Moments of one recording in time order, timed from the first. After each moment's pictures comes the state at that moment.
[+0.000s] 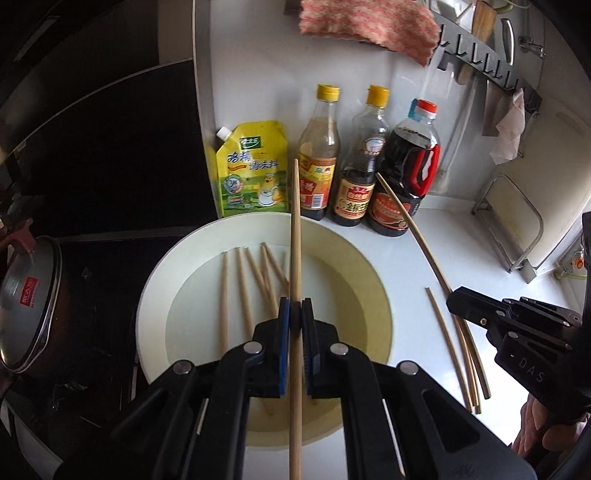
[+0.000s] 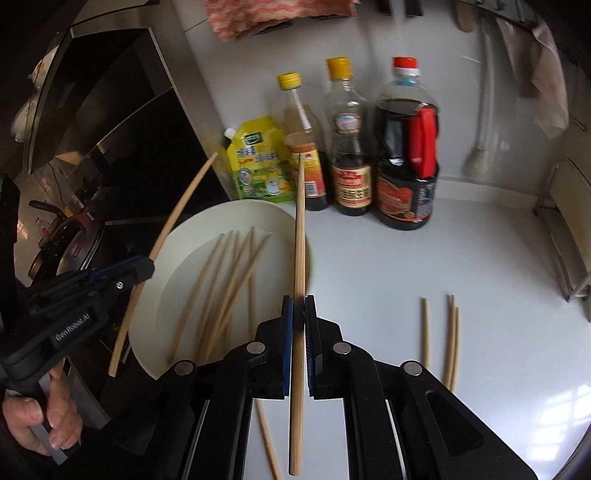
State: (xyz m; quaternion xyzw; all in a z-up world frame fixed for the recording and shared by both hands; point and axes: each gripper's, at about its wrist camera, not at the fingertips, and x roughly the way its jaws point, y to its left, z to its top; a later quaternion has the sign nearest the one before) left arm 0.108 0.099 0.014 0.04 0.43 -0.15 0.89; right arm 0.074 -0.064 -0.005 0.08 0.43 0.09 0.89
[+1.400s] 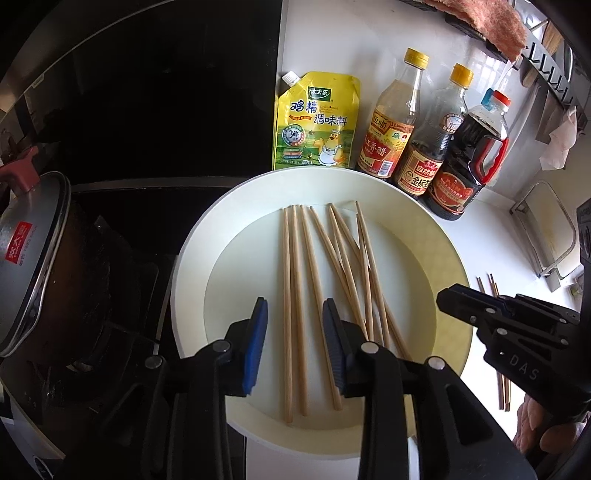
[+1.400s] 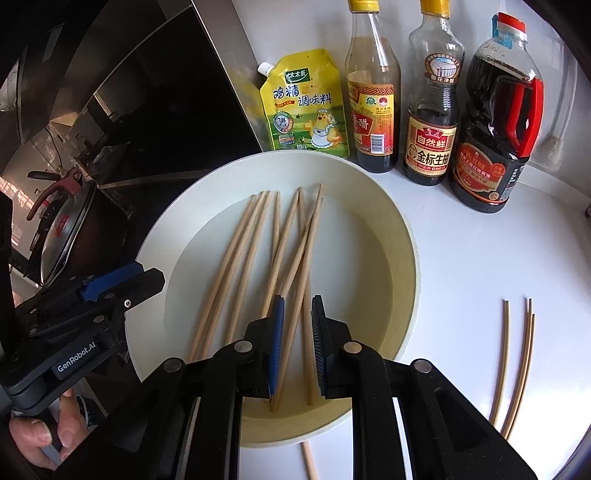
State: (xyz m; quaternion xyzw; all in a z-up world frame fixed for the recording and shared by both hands) left arm 0.144 0.157 -0.034 0.01 0.49 -0.11 0.86; right arm 0.125 -0.007 -0.055 0.07 0.51 0.11 0.85
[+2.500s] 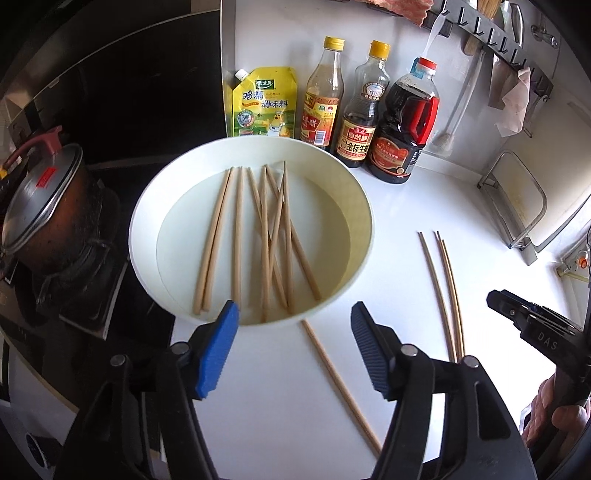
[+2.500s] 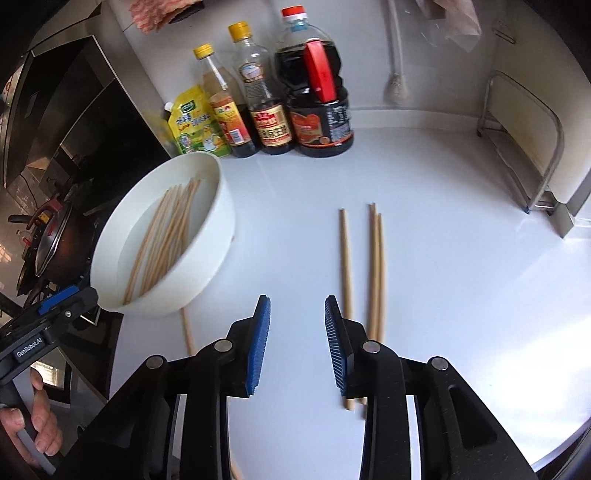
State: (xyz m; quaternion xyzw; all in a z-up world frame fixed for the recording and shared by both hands) left arm 0.022 0.076 -0.016 0.00 0.48 -0.10 0.87; right arm -0.016 -0.177 -0.048 0.12 0.49 0.00 0.86
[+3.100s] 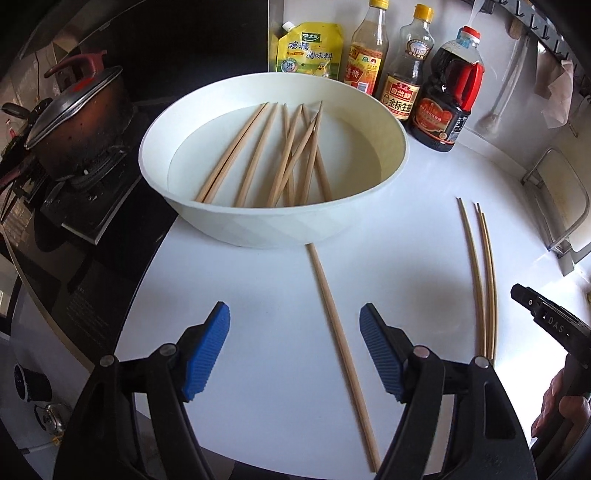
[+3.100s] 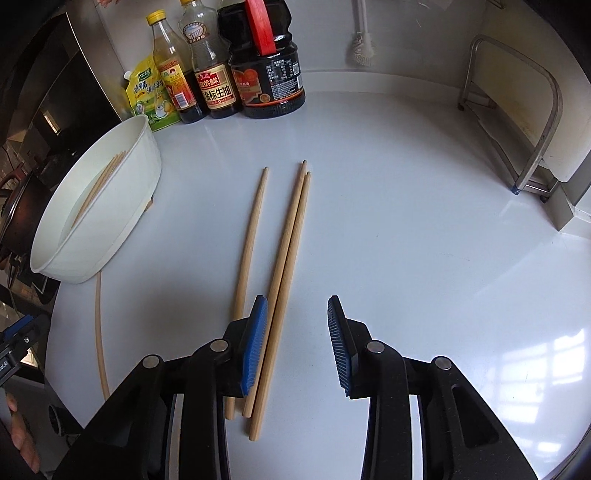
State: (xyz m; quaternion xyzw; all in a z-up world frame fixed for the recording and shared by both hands) left arm -0.020 0.056 -0.085 -0.04 0.52 0.01 0.86; right arm -0.010 -0.228 -0.124 0.07 0.52 0.01 0.85
